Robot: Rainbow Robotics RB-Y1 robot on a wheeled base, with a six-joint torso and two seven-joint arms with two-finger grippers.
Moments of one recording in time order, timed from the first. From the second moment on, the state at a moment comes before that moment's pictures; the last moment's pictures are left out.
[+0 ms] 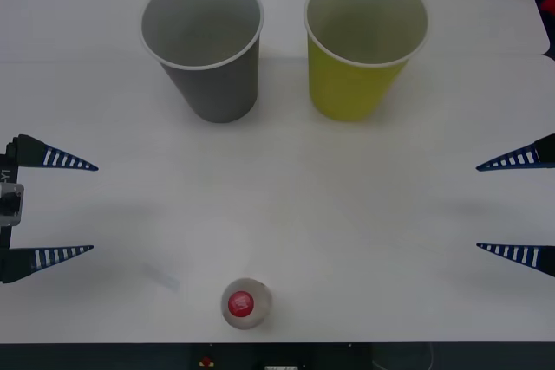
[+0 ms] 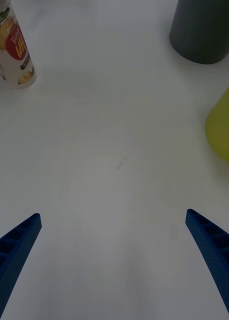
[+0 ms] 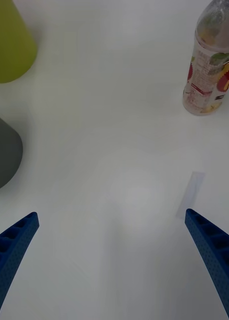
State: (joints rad) right arm 0.26 -1.13 -0.26 -2.01 1.31 -1.13 -0.09; left arm 0.26 1.13 0.26 -2.01 -1.31 -1.13 -0.09
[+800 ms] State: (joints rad) right arm 0.26 -1.13 -0.26 -2.01 1.31 -1.13 -0.09; left arm 0.24 1.10 0.28 -2.02 -1.34 -1.20 -0.04
